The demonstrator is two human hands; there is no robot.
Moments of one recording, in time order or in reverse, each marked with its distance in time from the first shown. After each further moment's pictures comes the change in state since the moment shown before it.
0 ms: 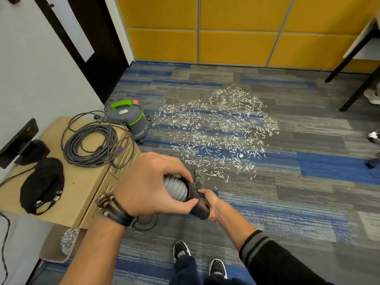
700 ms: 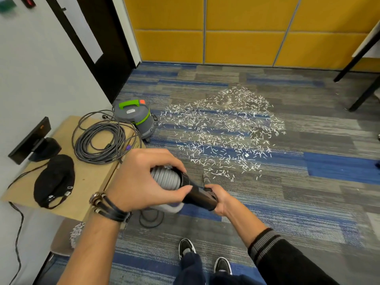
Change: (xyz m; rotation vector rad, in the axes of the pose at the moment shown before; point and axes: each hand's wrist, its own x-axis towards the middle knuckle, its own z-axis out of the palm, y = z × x) left_hand -0.025 -0.003 -0.016 -0.005 0.151 -0.024; right_hand -0.013 -0.005 -0.005 -0.040 -0.039 -0.030
